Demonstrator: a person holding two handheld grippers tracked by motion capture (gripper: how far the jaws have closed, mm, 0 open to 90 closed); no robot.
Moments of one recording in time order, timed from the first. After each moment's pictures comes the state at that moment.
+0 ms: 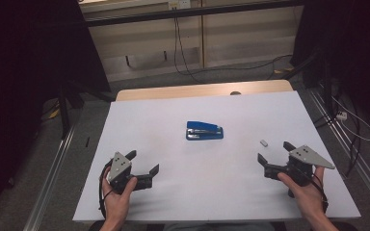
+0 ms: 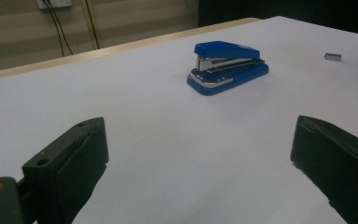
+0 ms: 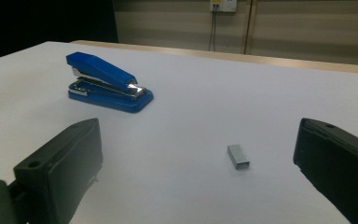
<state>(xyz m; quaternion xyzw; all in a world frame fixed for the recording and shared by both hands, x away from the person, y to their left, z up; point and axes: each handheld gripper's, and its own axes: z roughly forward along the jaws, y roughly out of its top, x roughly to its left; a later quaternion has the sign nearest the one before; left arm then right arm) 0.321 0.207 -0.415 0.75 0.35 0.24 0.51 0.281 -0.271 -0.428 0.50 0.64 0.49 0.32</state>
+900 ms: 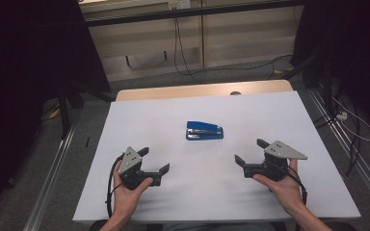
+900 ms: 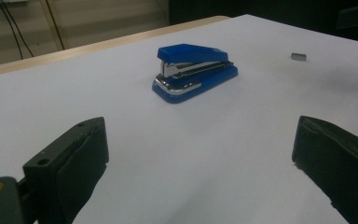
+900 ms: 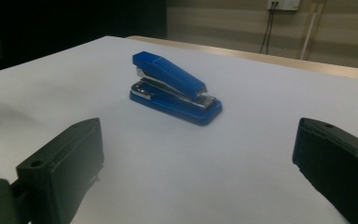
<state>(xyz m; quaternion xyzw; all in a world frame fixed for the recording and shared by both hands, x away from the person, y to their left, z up) 0.337 0.183 -0.416 0.77 0.32 0.19 0.52 0.306 -0.223 -0.428 0.44 0.68 0.53 0.26</state>
